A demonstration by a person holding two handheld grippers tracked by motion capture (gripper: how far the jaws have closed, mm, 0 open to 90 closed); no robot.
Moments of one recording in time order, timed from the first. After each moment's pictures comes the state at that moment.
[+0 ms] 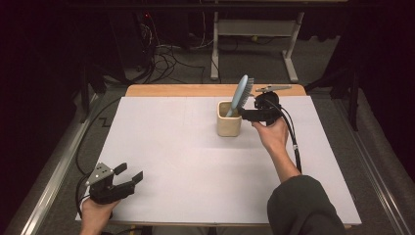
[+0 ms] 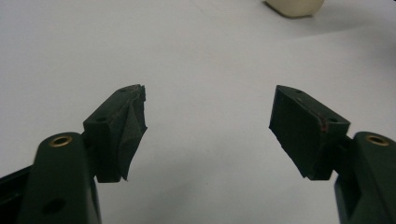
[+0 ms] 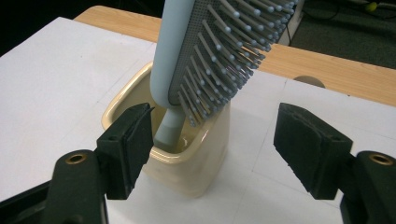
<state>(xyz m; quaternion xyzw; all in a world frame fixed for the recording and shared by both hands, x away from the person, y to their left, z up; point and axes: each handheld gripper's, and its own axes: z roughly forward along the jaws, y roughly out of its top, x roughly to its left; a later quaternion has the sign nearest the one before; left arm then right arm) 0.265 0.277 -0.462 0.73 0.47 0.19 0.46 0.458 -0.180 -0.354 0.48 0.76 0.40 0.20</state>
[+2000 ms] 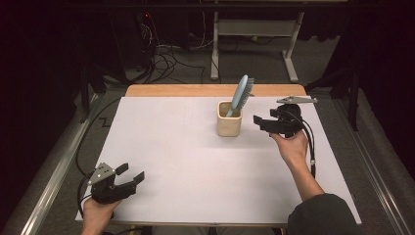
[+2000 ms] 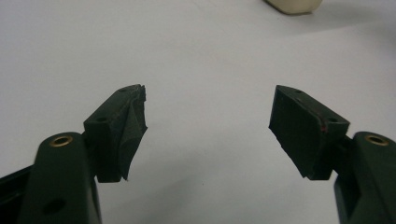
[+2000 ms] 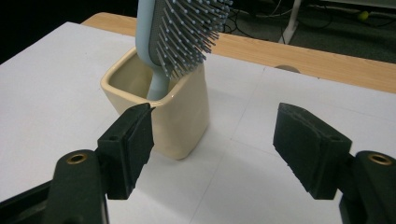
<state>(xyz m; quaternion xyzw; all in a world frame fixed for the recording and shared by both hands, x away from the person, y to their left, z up) 0.266 0.274 -0.464 0.73 0.47 0.19 0.46 0.418 -0.227 -0.356 0.47 0.74 0.42 0.21</state>
